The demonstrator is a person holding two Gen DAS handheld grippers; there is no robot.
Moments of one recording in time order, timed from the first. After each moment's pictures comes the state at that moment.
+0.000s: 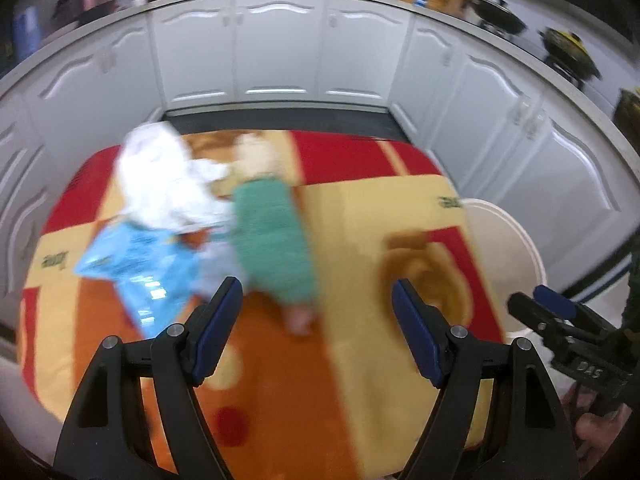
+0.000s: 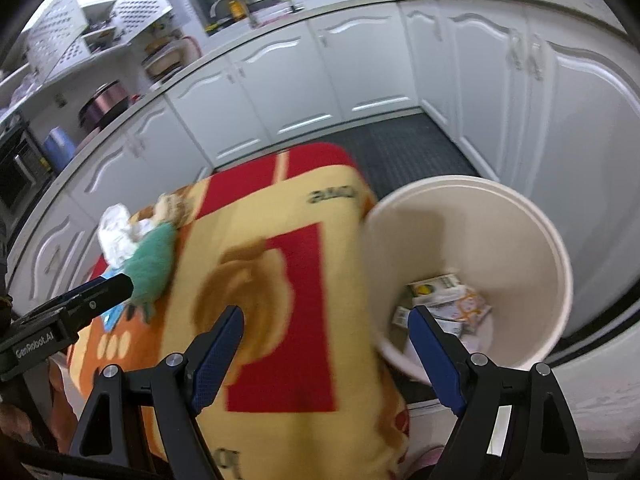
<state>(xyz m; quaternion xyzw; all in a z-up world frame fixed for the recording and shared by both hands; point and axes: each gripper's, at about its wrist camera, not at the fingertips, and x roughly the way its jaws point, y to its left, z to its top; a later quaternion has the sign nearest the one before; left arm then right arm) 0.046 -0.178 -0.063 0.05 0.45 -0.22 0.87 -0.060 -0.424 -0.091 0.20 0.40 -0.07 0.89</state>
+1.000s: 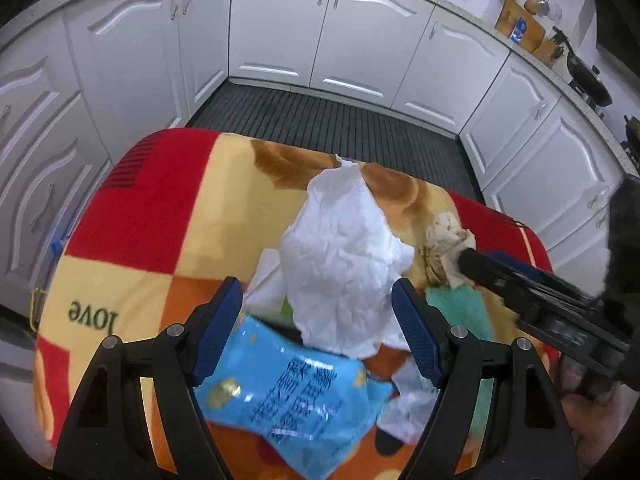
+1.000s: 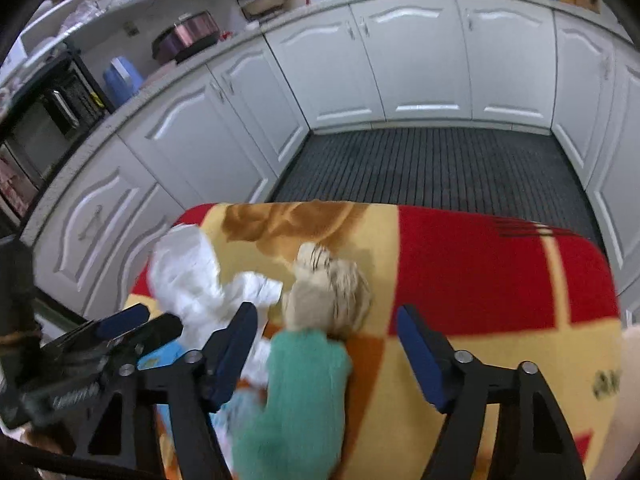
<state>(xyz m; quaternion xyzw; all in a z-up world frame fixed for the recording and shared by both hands) 0.200 -0.098 -0.094 -0.03 0.49 -0.14 0.86 0.190 -0.312 -0.108 0.15 0.45 0.09 0.87</state>
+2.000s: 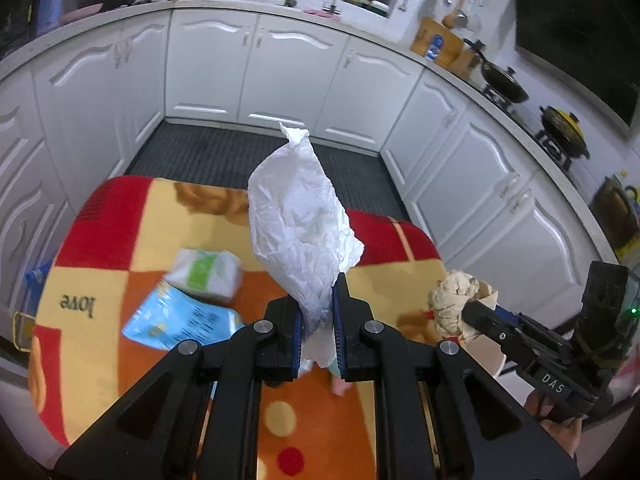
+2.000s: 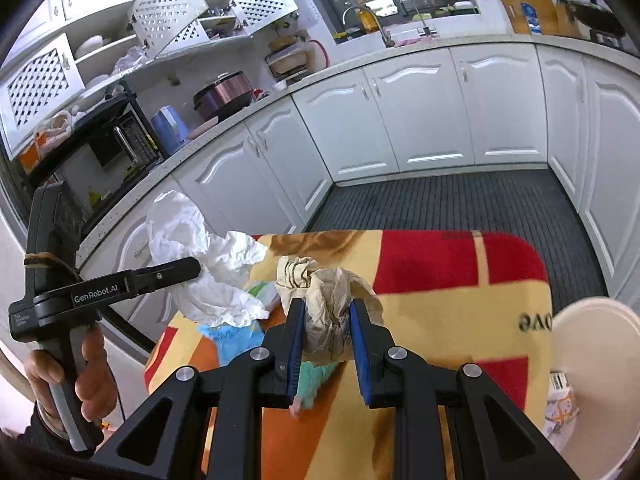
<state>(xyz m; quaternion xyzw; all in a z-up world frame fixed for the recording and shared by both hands) 0.097 -0.117 -0.003 -0.05 0.42 -0.26 0.86 0.027 -0.362 -0.033 0.18 0.33 0.11 0.92</state>
